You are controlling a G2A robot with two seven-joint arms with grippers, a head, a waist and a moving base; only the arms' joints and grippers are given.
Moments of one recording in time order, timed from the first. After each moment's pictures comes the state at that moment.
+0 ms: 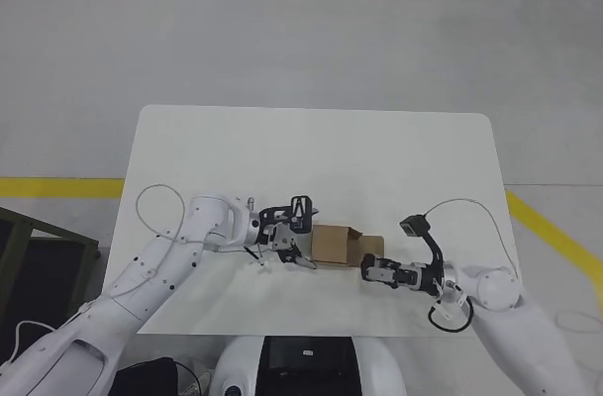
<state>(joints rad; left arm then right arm) 0.73 -1.10 -0.72 -1.29 1.22 -0.99 -0.10 -1.24 -0.98 1.17 -1.45 0.44 -0.60 1.10</state>
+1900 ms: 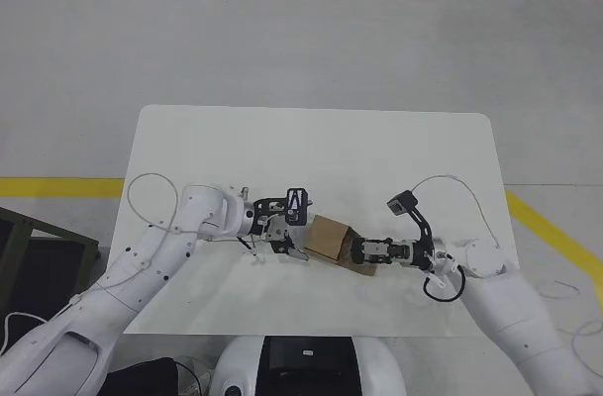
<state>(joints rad) 0.68 -1.06 -0.70 -1.31 1.25 -1.01 -0.11 -1.02 -1.03 1.04 -1.25 0.63 -0.56 1.26</state>
